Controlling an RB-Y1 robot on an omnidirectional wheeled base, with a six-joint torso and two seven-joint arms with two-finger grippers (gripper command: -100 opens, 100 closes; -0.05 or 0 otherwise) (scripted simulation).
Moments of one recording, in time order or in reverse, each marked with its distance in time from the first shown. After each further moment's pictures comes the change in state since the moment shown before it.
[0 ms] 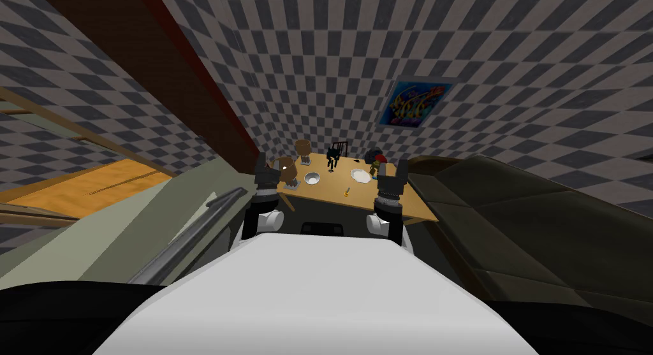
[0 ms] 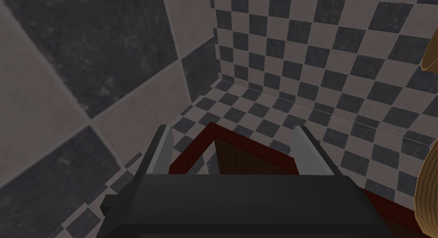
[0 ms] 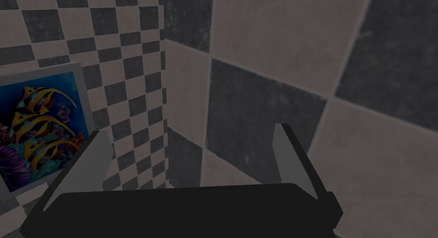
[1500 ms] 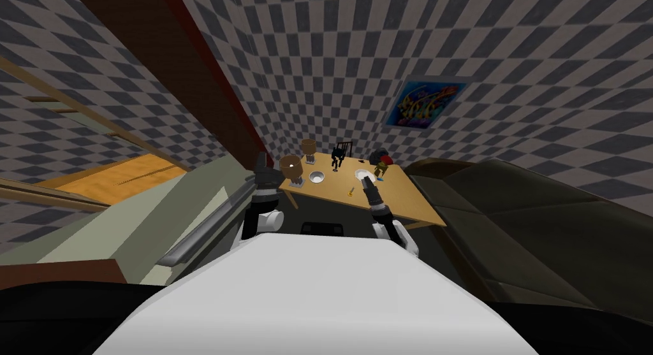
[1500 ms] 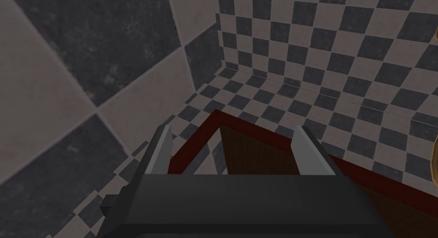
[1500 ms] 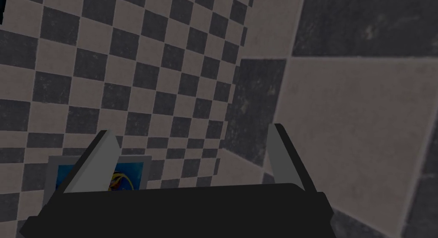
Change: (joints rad) left arm 0.000 0.000 0.000 0.000 0.000 0.000 0.000; right arm -0.038 -0.349 0.065 0.345 0.115 -0.056 -0.075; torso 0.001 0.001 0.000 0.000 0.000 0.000
